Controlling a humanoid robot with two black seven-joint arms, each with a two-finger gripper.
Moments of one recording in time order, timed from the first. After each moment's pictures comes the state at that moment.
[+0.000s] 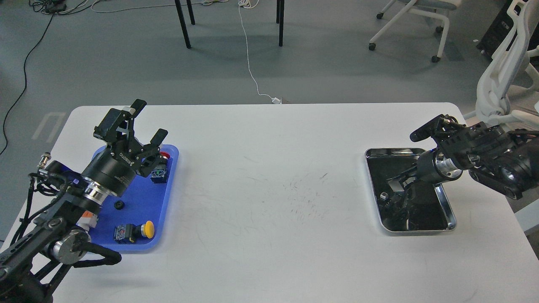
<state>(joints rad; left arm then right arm) -0.11 0.45 -1.13 -1.36 0.72 -0.25 -0.42 1.20 -0.44 -0.59 0.66 -1.41 0.29 0.49</state>
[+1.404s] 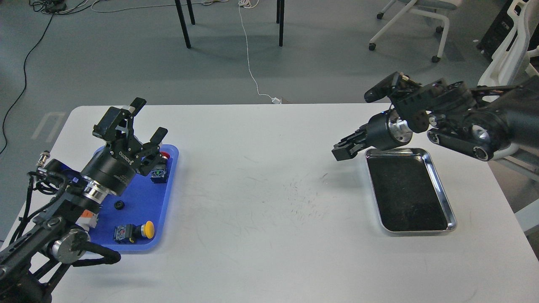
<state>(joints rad) -0.12 0.46 -1.13 -1.37 0.72 -0.25 -0.42 1.45 -0.21 -0.59 0.83 -1.23 0.29 0.49</state>
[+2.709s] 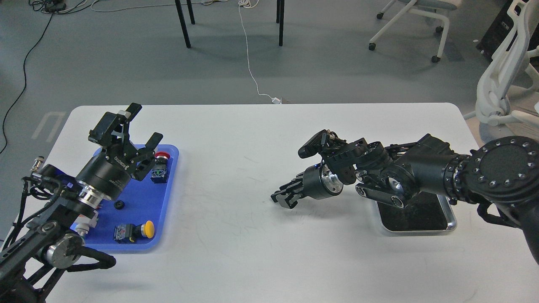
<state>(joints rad) -0.08 0.47 -1.14 -1.38 0.72 -0.26 -0.42 1.26 0.00 -0.65 0.71 -1.13 0.13 0.49</state>
